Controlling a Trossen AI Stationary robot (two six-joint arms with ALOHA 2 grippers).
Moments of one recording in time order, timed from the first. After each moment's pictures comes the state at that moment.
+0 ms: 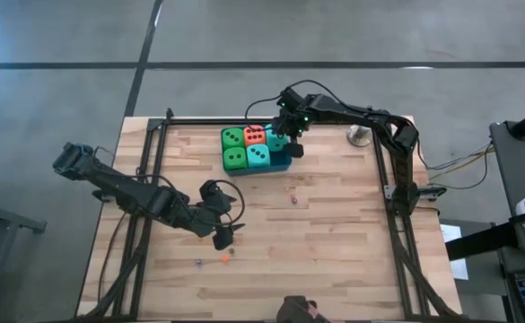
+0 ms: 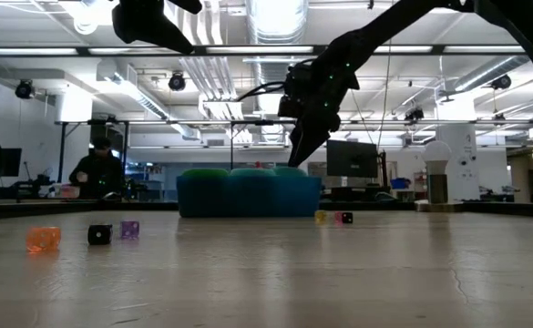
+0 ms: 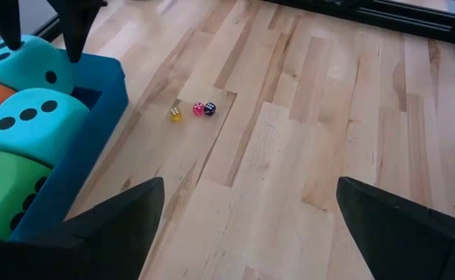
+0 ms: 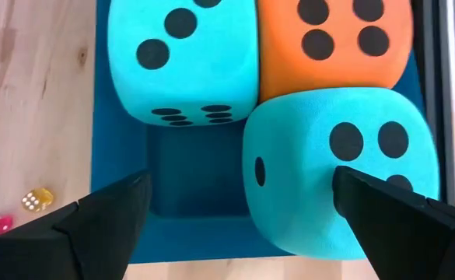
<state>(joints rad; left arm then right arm) -0.42 1.35 1.07 -0.52 -0.53 -0.55 -0.59 2.01 1.62 -0.76 -0.32 -0.58</state>
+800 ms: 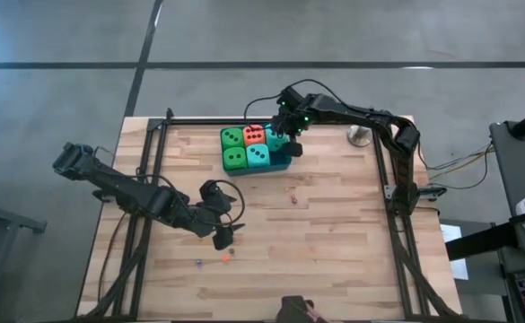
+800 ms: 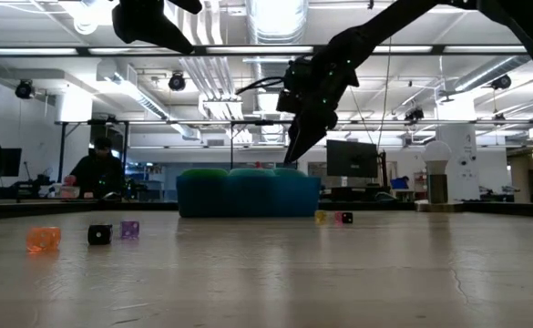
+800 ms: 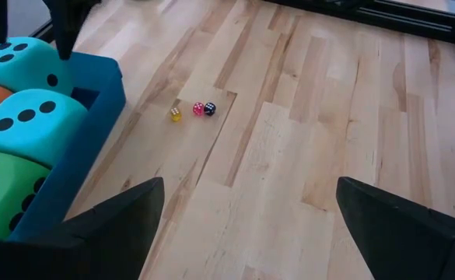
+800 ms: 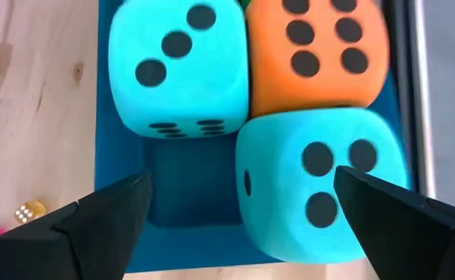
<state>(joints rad) -0.42 1.35 1.07 -0.52 -0.53 -0.55 -0.58 1.98 1.61 -0.72 -0.31 -0.58</state>
